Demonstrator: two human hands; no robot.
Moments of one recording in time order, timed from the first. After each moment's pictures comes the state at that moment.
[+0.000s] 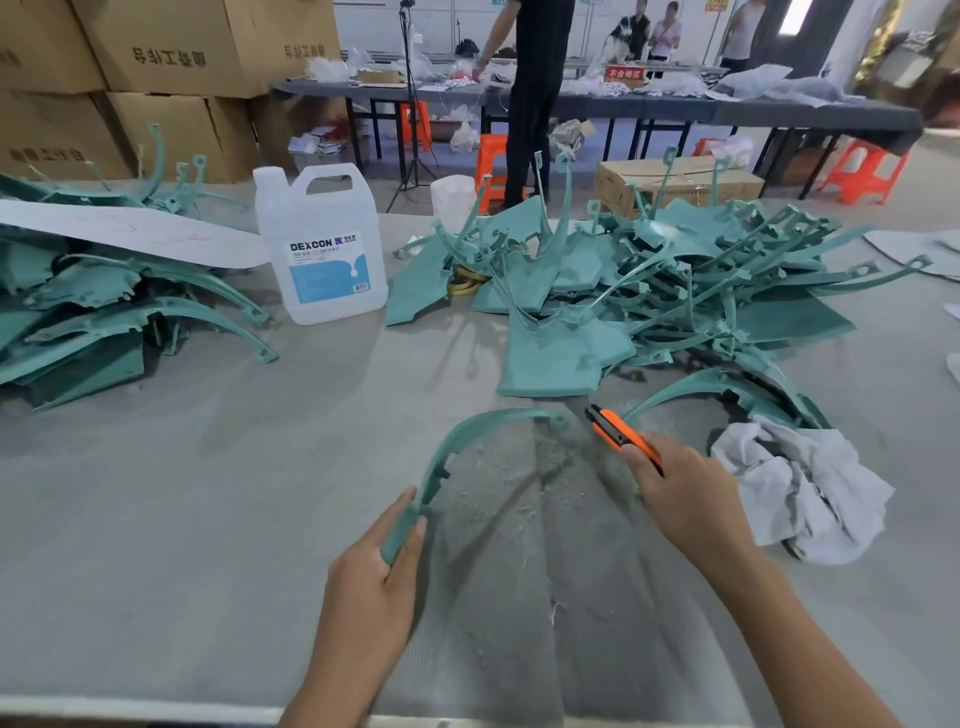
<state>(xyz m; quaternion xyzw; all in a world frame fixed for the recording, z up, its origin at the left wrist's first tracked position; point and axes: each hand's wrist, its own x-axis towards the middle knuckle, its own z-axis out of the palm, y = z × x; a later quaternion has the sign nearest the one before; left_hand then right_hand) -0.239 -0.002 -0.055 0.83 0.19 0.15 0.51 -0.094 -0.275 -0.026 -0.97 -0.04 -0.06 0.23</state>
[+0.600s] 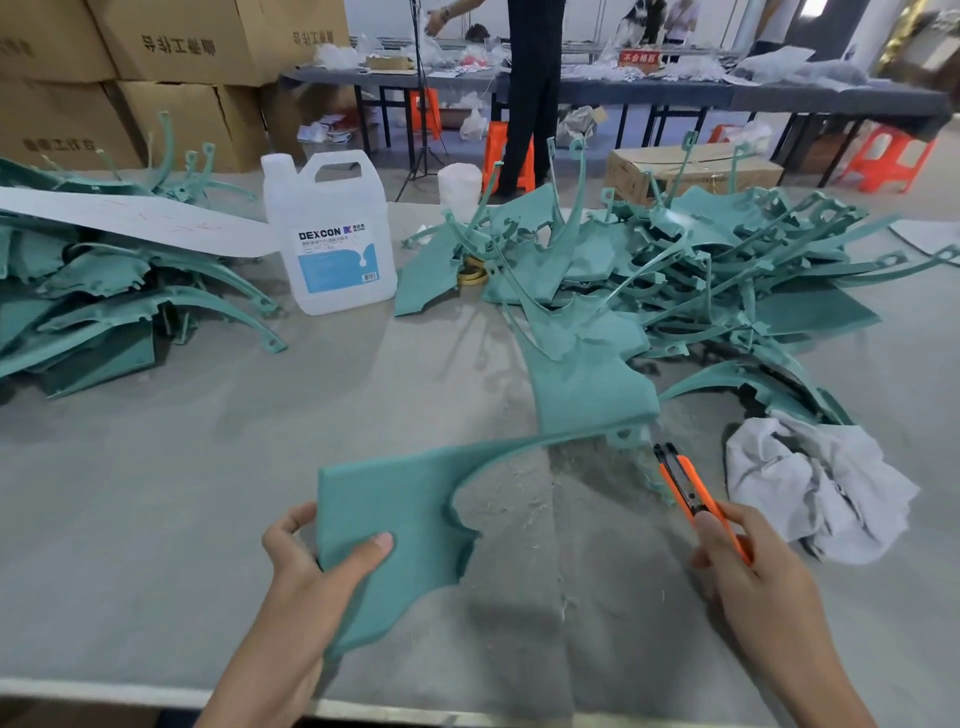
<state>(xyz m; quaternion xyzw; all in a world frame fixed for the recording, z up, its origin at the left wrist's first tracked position) -0.260 0.032 -0.044 0.66 0.32 0.11 0.67 -0.173 -0.310 -0.055 -0.88 0.06 -0.07 0.46</state>
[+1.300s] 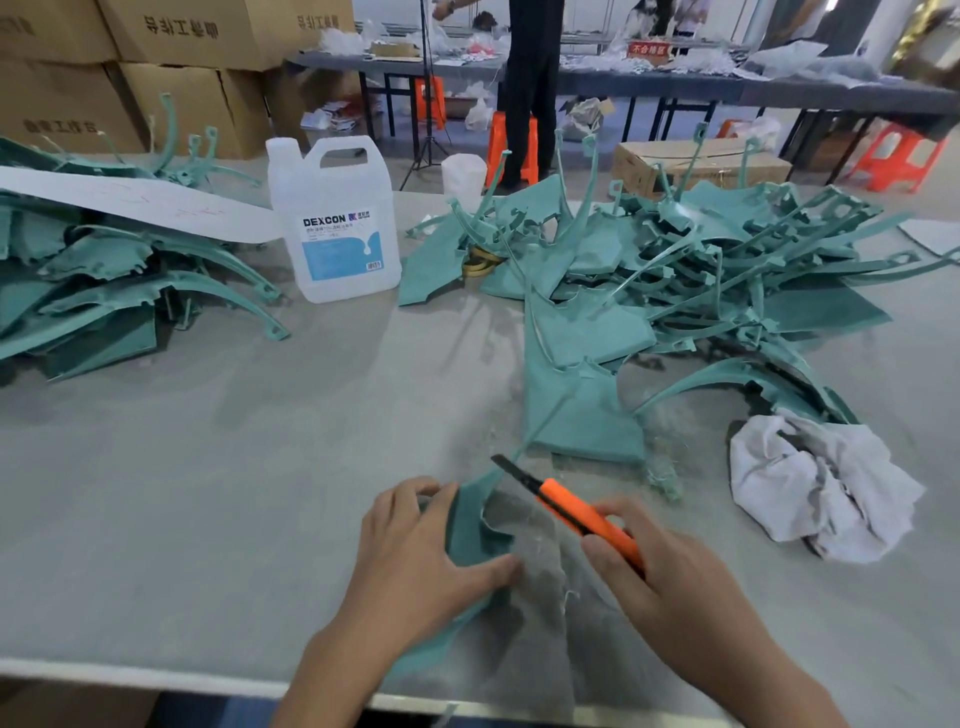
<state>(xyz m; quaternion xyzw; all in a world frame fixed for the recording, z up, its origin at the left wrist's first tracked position) -0.218 -0.009 -0.060 0.97 0.10 0.03 0.23 -0.187 -0.257 -0.017 -0.94 -0.20 0.05 0.28</state>
